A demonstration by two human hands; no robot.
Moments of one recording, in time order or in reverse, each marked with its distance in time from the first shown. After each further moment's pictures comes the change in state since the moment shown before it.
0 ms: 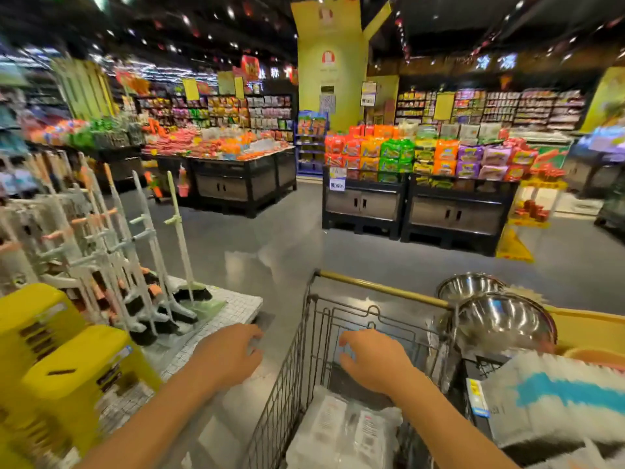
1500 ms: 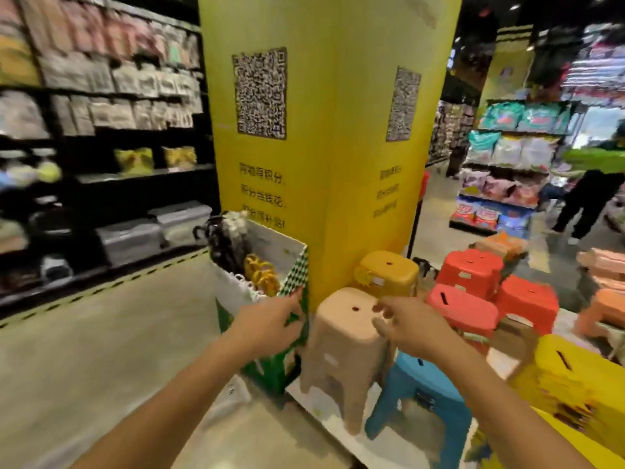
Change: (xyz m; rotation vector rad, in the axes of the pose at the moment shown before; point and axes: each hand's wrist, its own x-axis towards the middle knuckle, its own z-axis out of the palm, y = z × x) left_hand -0.765 -0.379 -0.109 -0.054 0.524 -1.634; right_hand -0.260 -0.909 0.167 -0.134 -0.293 -1.781
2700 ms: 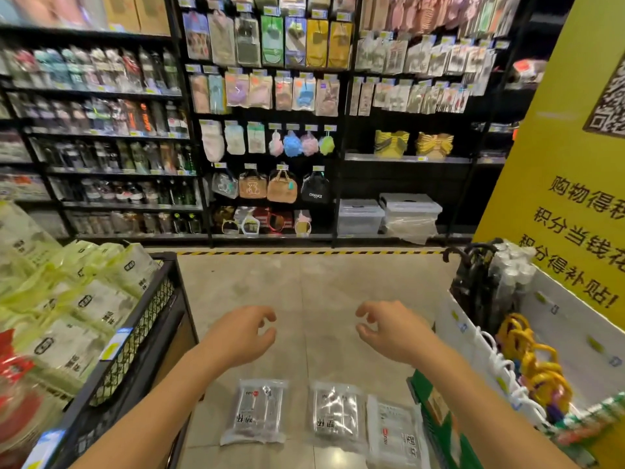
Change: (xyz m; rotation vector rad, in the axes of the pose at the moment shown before) left_hand -0.158 -0.502 -0.108 0.019 0.197 -0.921; right_hand 0.299 -0.550 0.167 -0.073 -0.326 -0.783
